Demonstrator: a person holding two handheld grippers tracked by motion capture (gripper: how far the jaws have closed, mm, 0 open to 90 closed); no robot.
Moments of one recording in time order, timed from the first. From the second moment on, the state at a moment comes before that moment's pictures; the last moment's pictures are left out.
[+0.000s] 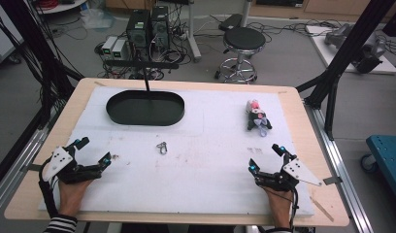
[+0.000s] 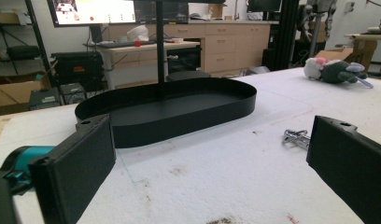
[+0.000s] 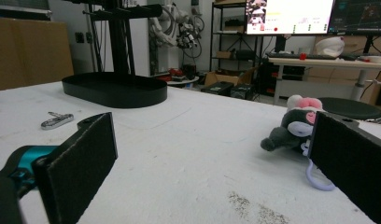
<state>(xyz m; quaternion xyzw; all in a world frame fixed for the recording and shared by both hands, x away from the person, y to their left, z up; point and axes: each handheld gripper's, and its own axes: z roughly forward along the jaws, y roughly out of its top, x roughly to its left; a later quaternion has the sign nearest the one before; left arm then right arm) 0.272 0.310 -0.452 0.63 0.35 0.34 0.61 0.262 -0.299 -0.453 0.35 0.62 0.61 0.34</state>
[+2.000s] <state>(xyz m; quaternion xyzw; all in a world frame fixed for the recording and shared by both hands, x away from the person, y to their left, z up) 0.271 0.310 -0.453 0.63 0.34 0.35 0.61 0.330 -0.303 -0.330 0.37 0.73 0.46 0.33</state>
